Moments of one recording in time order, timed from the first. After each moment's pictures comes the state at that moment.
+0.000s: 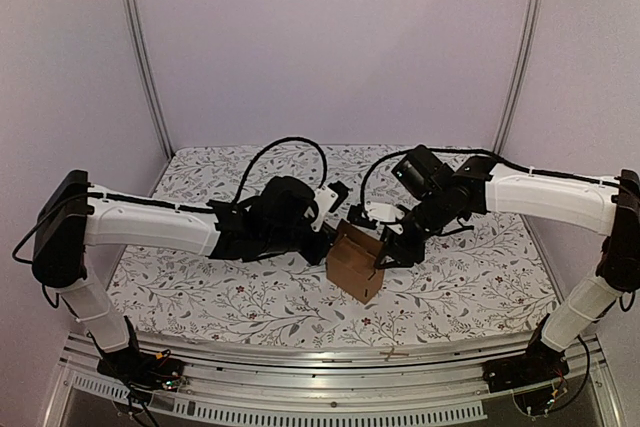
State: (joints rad) left arm -1.03 1.70 1.08 -0.01 -0.15 -0.12; right arm 0.82 1.59 1.23 -0.74 -0.31 -0.42
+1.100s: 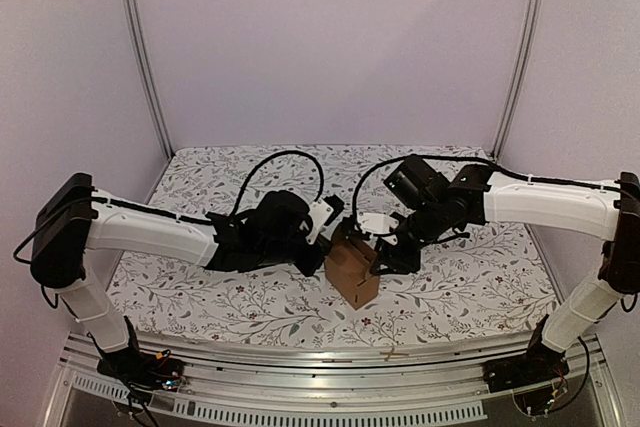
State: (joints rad) left arm -1.03 1.69 0.98 0.07 -0.16 -0.09; right arm 0.90 1.57 1.20 -0.71 -0.22 -0.42
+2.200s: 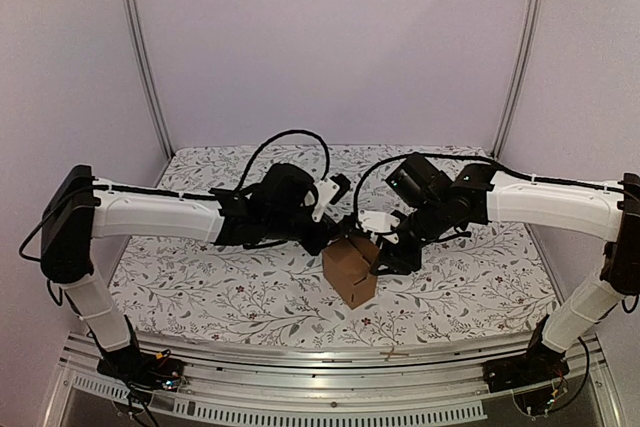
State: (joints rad) left arm -0.96 1.74 1.15 -0.05 -0.05 -0.08; right arm 0.90 1.56 1.20 -0.71 -0.22 -0.42
